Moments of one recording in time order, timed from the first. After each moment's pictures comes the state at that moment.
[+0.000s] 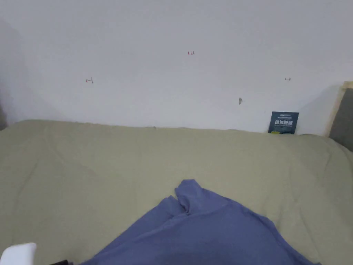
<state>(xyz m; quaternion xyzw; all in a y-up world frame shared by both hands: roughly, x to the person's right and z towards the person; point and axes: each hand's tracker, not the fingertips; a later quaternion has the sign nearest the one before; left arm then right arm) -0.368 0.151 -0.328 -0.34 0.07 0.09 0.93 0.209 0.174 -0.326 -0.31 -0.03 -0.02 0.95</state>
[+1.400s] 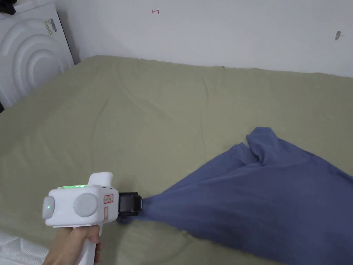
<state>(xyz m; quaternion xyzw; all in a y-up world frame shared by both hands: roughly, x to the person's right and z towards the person) -0.431 0.066 -0.409 -0.46 0.07 0.13 0.88 0.083 0.152 -0.279 -0.25 0.04 0.01 0.97</state>
